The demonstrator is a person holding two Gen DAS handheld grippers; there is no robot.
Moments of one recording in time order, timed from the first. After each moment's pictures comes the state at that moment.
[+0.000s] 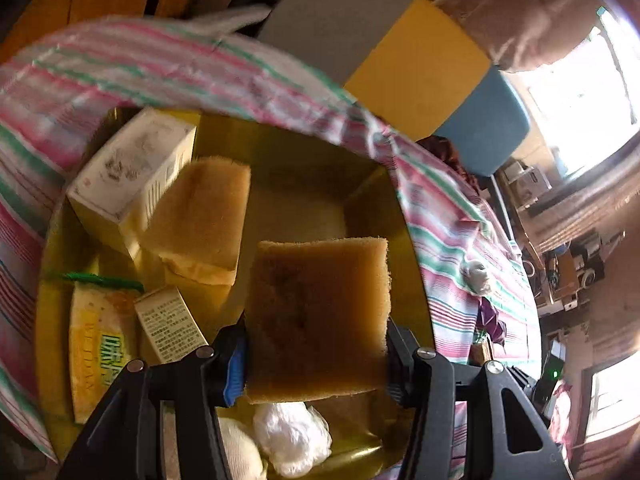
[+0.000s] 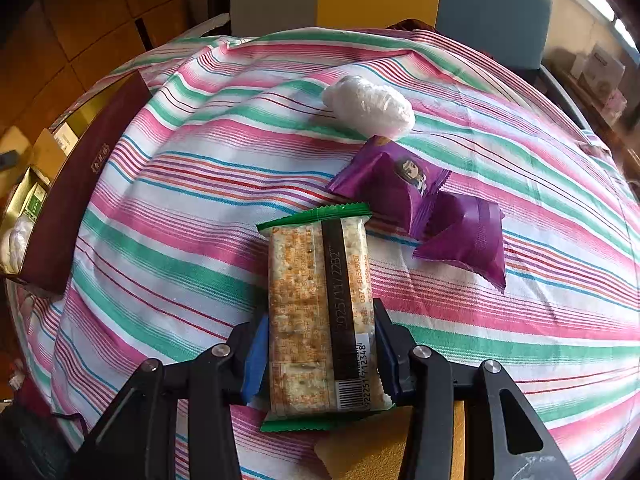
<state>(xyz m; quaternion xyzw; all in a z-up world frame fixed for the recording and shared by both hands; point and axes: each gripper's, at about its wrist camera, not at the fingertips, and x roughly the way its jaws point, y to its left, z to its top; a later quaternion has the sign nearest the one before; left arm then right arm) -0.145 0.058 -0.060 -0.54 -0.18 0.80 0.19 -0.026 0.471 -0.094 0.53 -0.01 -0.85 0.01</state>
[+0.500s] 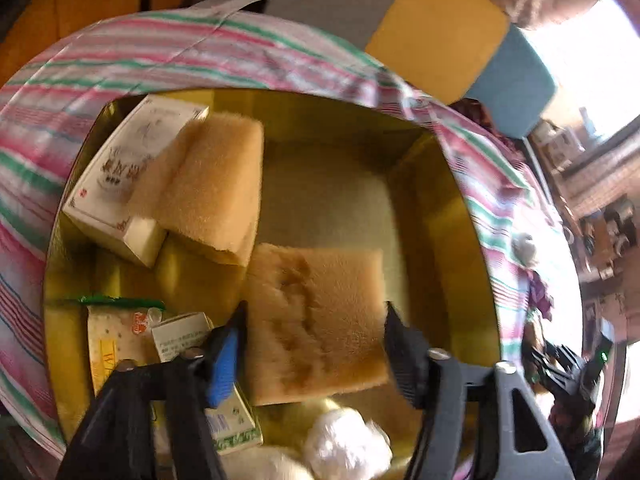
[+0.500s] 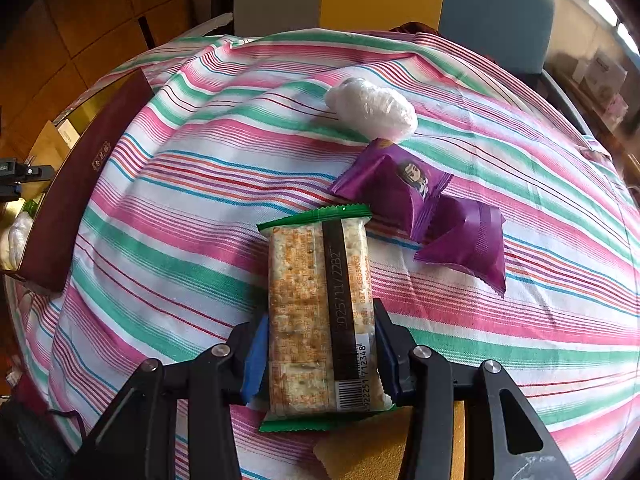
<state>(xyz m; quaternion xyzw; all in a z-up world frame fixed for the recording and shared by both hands) -0.151 0.062 -0.075 -0.57 -0.09 0.80 0.18 -0.027 0.470 -0.093 0.53 -0.01 -0.85 0.01</state>
